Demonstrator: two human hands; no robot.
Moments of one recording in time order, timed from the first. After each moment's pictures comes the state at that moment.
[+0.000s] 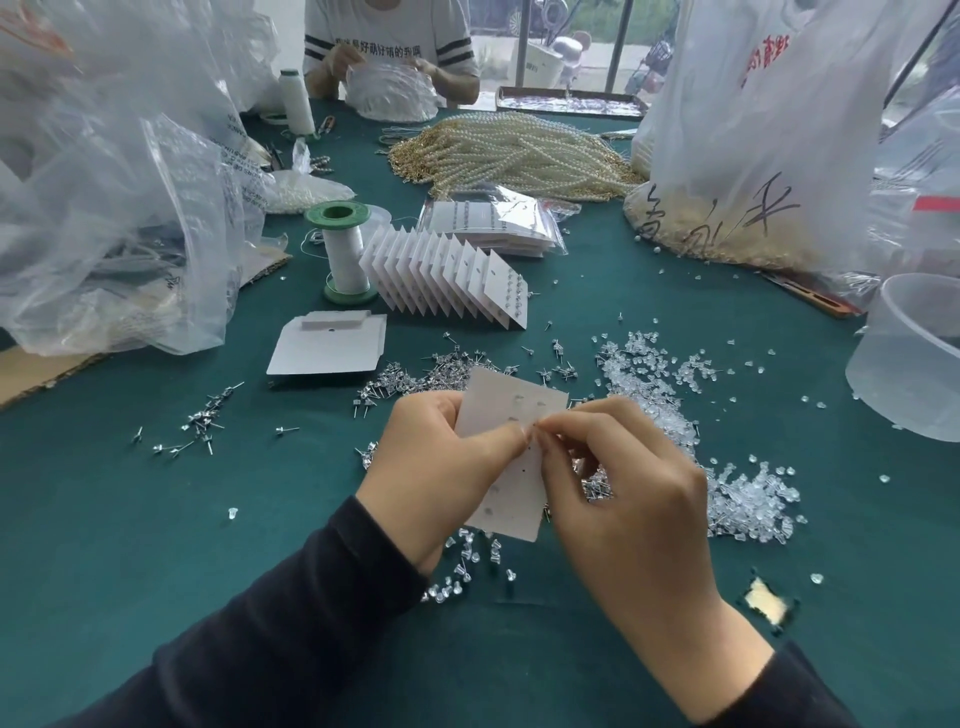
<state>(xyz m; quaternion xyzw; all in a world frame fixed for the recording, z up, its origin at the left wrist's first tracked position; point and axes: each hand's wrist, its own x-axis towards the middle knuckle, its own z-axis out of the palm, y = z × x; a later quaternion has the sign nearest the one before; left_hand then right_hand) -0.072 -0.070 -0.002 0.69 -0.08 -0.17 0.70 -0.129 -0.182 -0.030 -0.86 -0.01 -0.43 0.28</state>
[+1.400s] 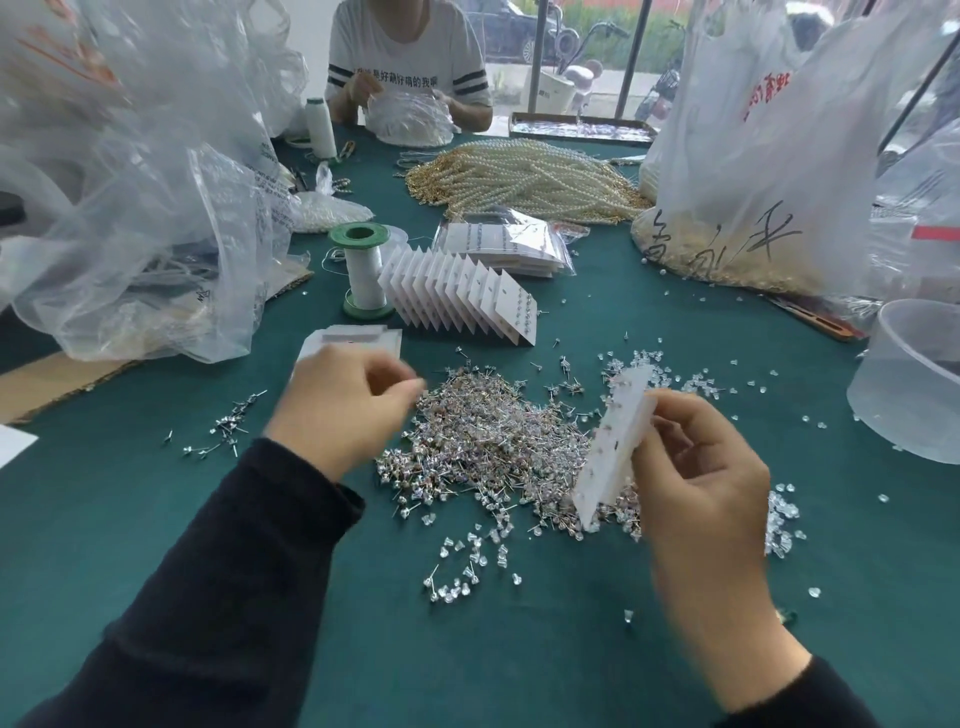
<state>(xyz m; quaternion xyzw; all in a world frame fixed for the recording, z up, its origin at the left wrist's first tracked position) -0.017 -0.017 0.009 0.92 -0.13 -0.01 0.38 -0.136 -0.198 -0.017 -0.69 0.10 -0.37 0.61</state>
